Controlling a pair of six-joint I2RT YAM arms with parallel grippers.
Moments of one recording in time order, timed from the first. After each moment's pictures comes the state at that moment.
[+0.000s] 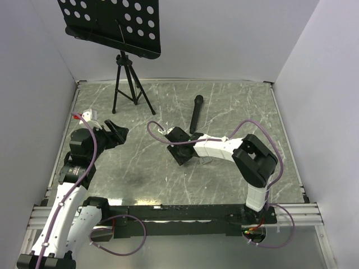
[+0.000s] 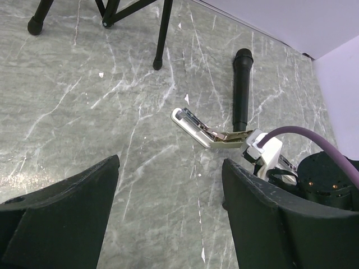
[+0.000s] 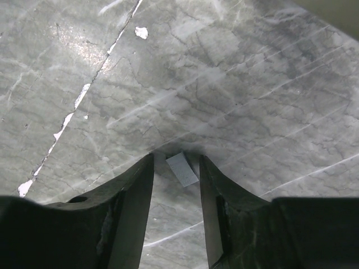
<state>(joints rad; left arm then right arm) -0.12 0.66 0.67 -0.28 0.13 -0.51 0.88 1.83 1.14 -0.45 0.12 0.17</state>
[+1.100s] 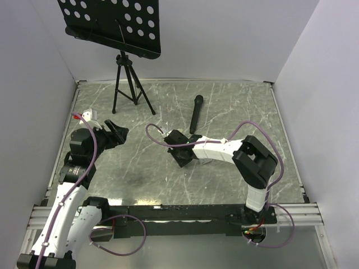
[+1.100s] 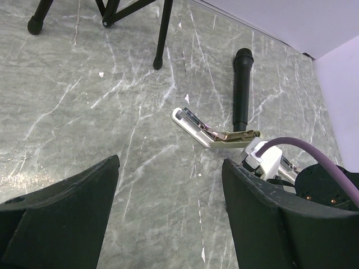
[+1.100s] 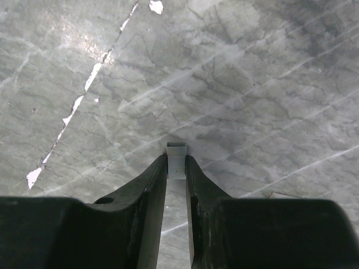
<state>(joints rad) -0.12 0.66 0.67 -0.28 0.13 -0.51 0.91 1.82 1.14 -0.49 0.14 0.22</state>
